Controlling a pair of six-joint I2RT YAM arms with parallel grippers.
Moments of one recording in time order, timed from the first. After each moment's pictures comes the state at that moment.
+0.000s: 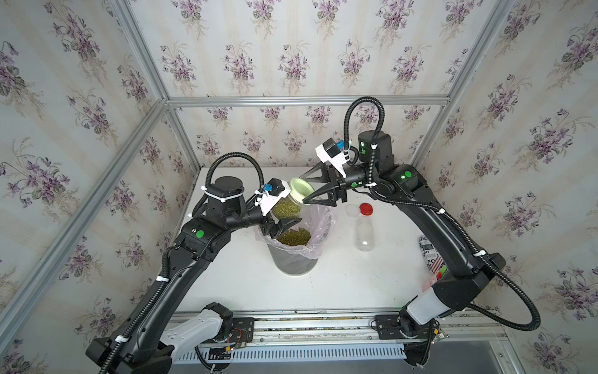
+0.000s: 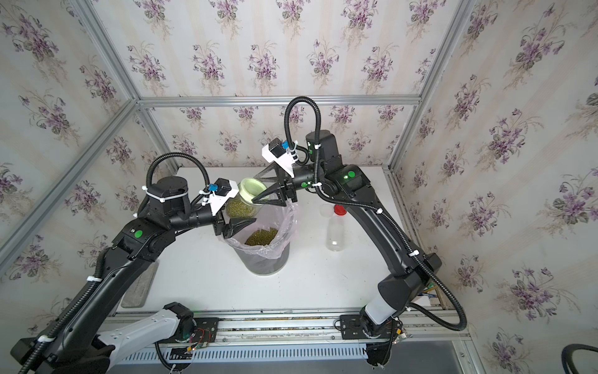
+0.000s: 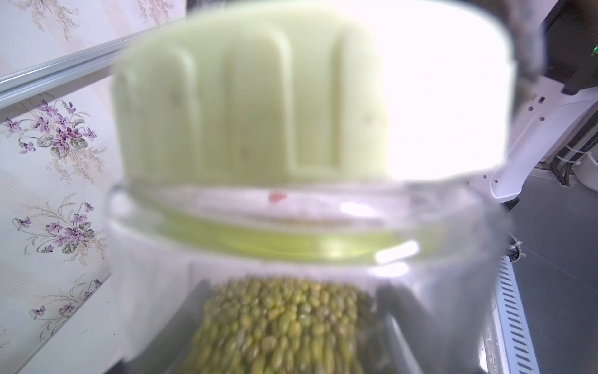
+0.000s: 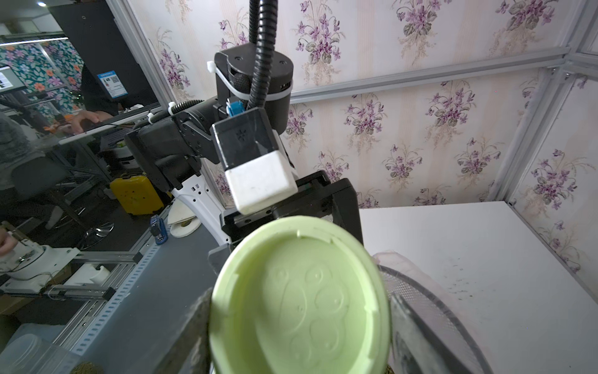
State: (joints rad) left arm -0.44 1.05 1.27 -0.58 0.60 0.34; right arm 0.60 1.59 1.88 -0.68 -1.13 -0.22
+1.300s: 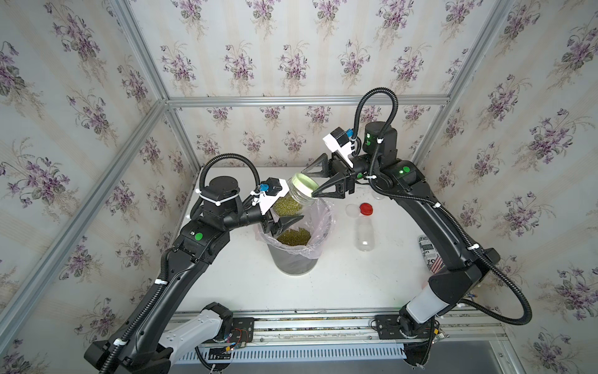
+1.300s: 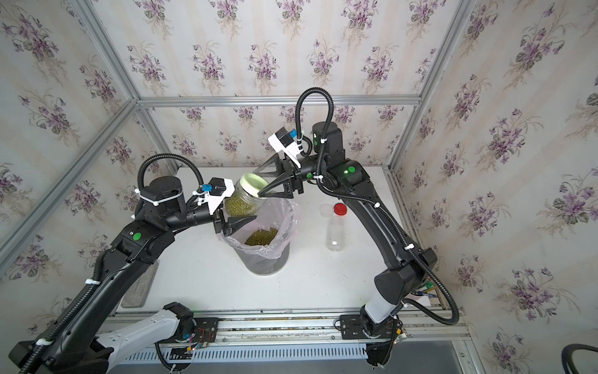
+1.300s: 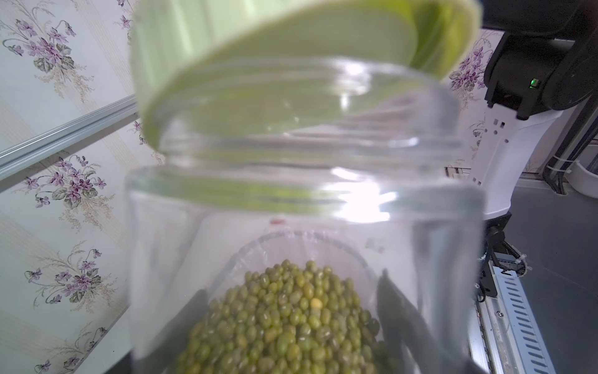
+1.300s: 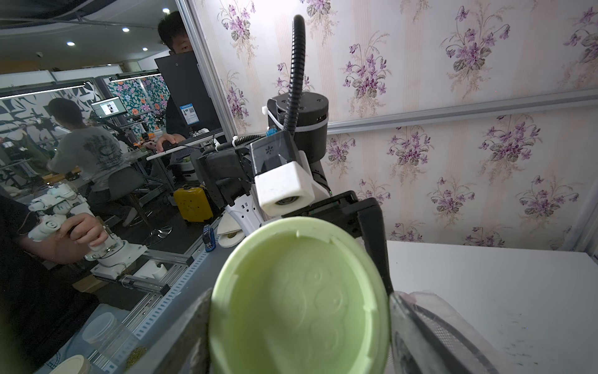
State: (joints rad) left arm -0.44 1.03 1.25 -0.46 0.66 0.34; right arm 0.56 1.64 1.90 -0.47 -1.37 -0.01
